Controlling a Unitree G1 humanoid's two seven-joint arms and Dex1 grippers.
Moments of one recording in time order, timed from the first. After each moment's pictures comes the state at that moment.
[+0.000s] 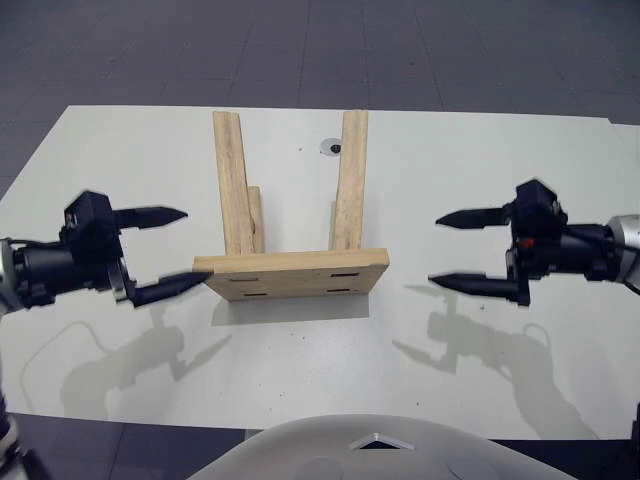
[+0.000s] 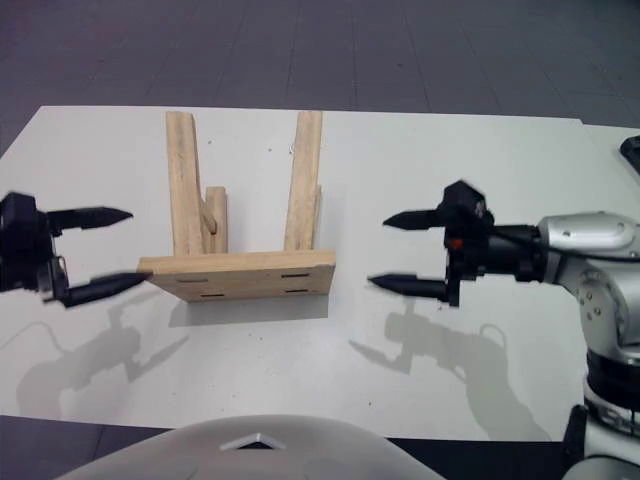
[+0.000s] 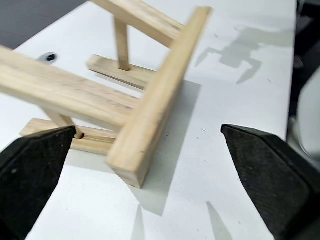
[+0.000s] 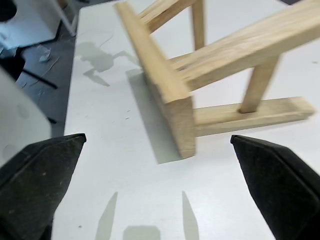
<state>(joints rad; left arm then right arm) 0.18 0.96 0.63 -0.63 -0.56 0.74 -1.39 -0.10 -0.94 -0.22 -0.65 0.65 0.94 1.28</state>
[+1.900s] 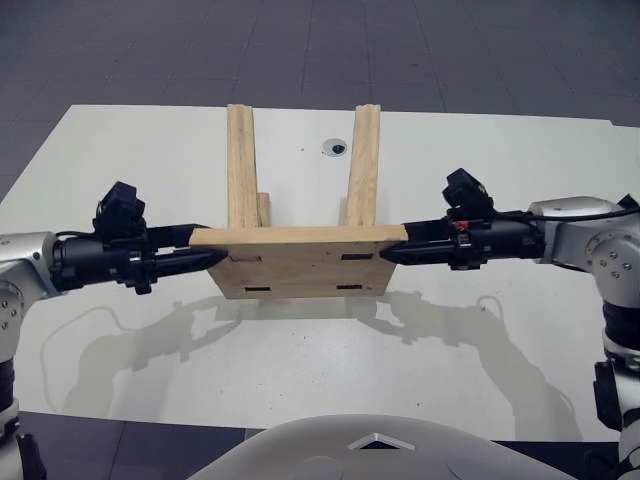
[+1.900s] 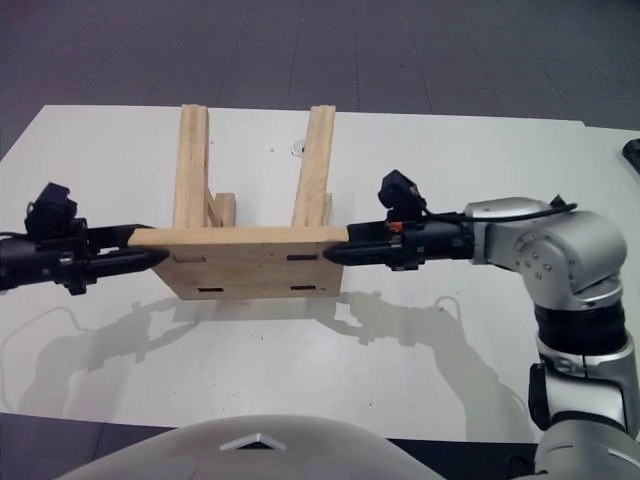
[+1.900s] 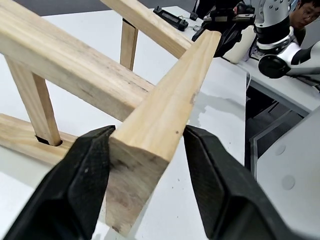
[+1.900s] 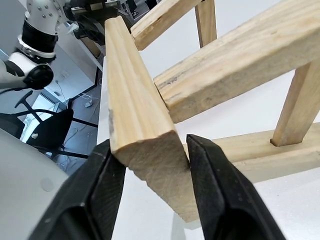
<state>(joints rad) -0.12 0.96 0.35 -0.24 -0.89 0.94 -1.21 -0.50 -0.77 -0.06 -0.33 0.98 1.31 0.98</state>
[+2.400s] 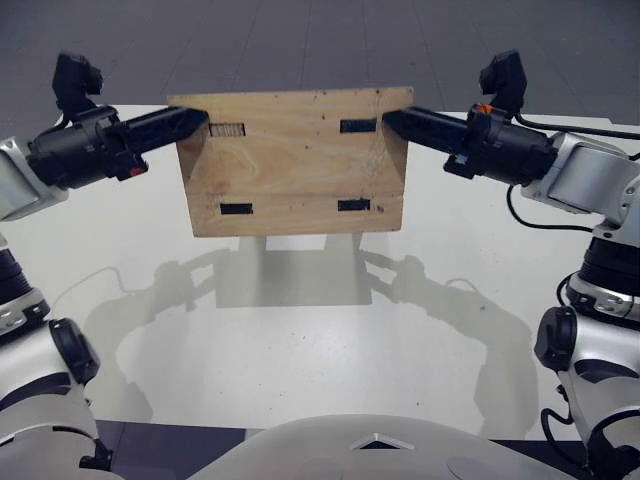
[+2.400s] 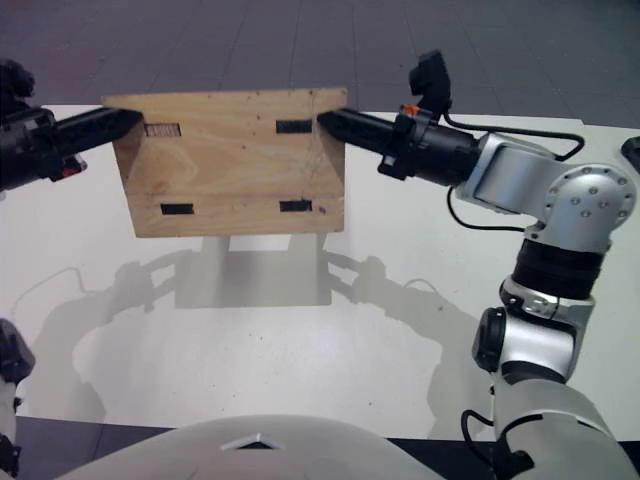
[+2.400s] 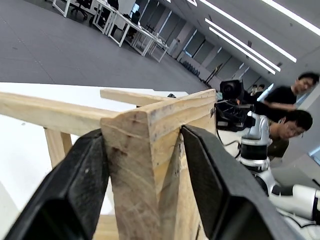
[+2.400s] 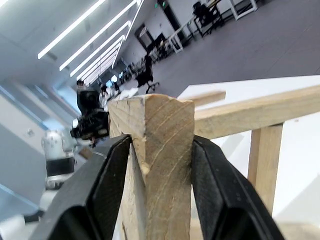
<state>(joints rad) -0.70 0.74 0.48 0.17 -0.98 1.36 -0.78 -0.70 -0.46 -0.27 -0.01 1.62 1.20 -0.01</state>
